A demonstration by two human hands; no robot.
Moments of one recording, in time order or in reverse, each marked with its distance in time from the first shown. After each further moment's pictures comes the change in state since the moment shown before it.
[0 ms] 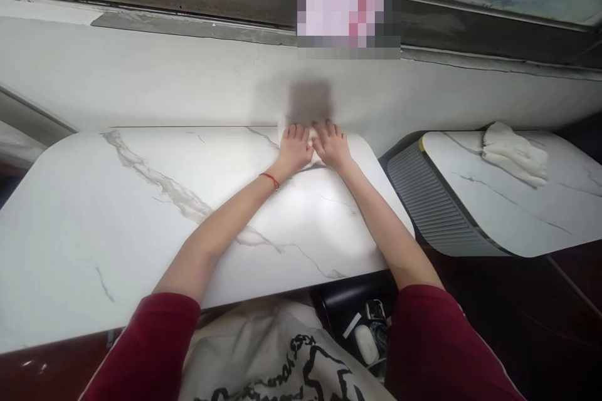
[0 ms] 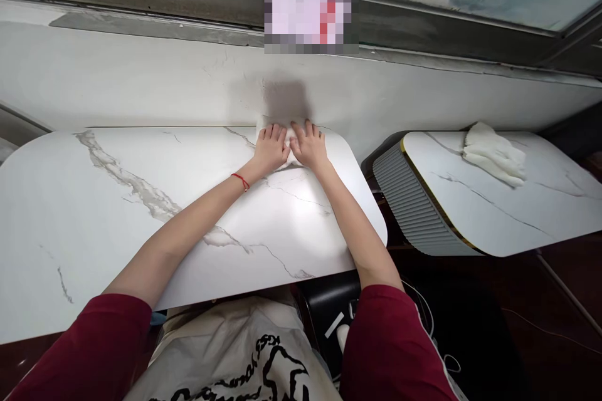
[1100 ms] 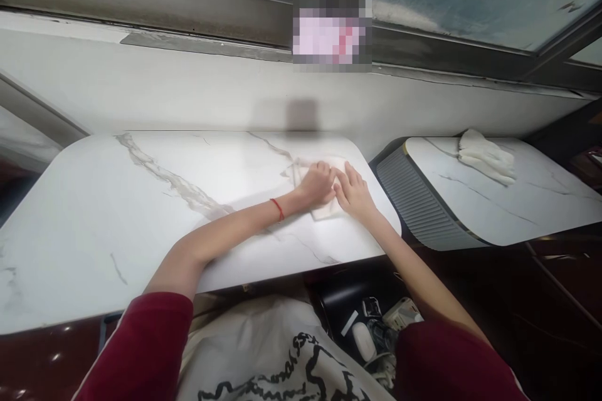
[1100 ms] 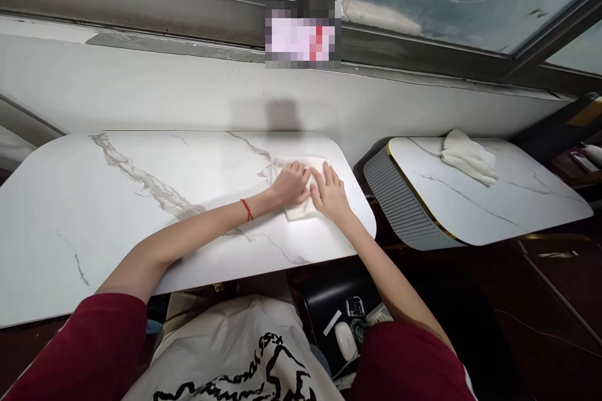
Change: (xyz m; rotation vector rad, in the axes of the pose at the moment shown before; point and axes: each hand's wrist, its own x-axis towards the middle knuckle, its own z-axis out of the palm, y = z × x) left_hand -0.073 0.075 -0.028 0.114 -0.123 0.415; right_hand -0.159 0.013 -0.040 0.041 0.031 -0.021
